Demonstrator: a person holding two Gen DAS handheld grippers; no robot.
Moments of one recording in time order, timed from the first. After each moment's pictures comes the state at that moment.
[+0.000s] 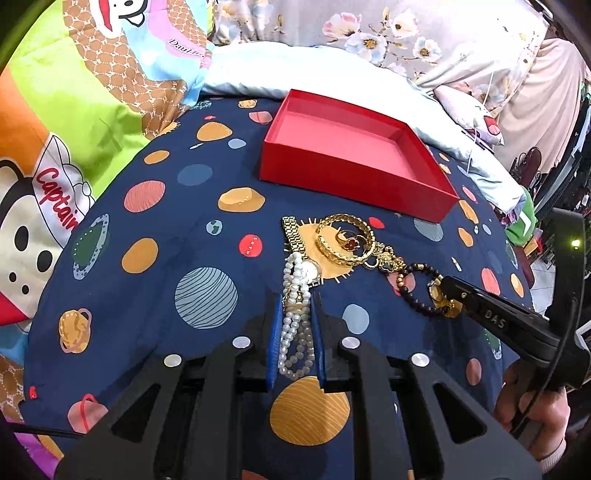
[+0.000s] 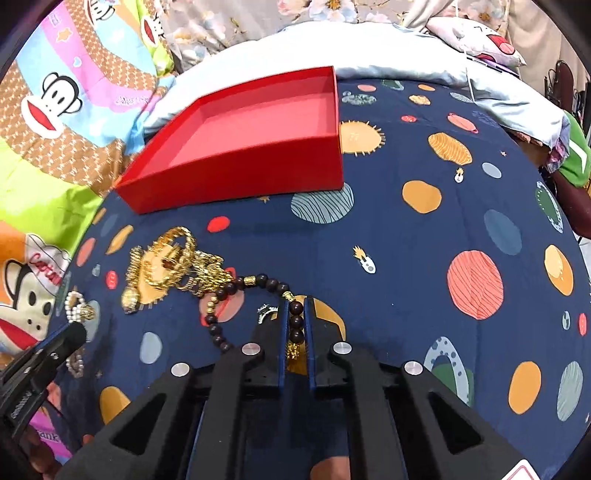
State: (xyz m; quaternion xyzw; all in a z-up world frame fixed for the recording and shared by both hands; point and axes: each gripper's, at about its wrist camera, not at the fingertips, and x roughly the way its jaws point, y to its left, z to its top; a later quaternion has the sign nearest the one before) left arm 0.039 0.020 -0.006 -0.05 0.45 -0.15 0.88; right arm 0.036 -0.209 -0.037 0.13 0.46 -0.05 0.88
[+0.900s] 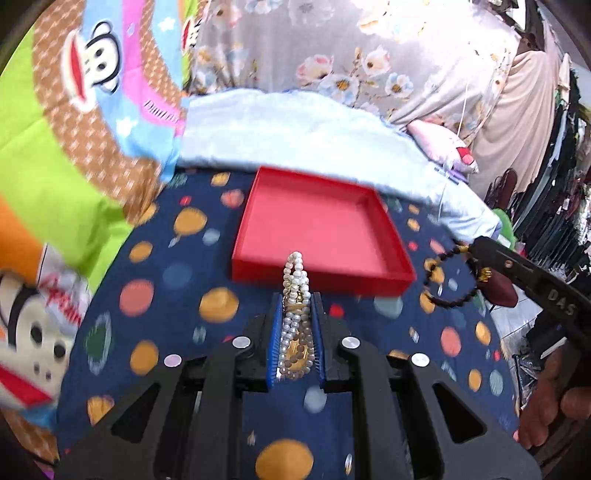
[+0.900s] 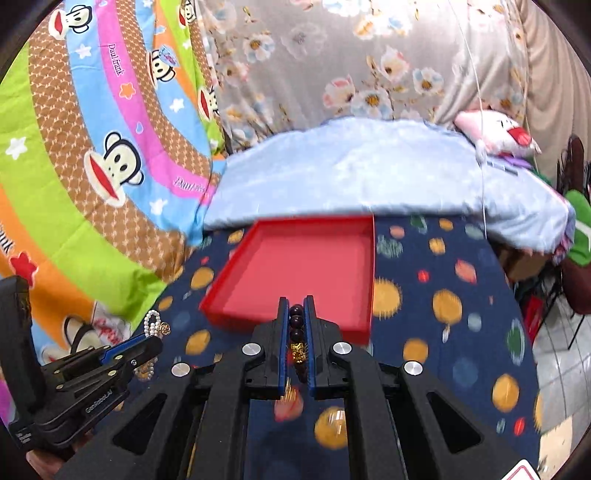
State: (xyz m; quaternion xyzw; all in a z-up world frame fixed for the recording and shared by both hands) left arm 0.078 0.007 0.078 -0.05 0.37 -0.19 0.91; right arm 0.047 -0.203 0.110 0.09 0.31 0.00 0.95
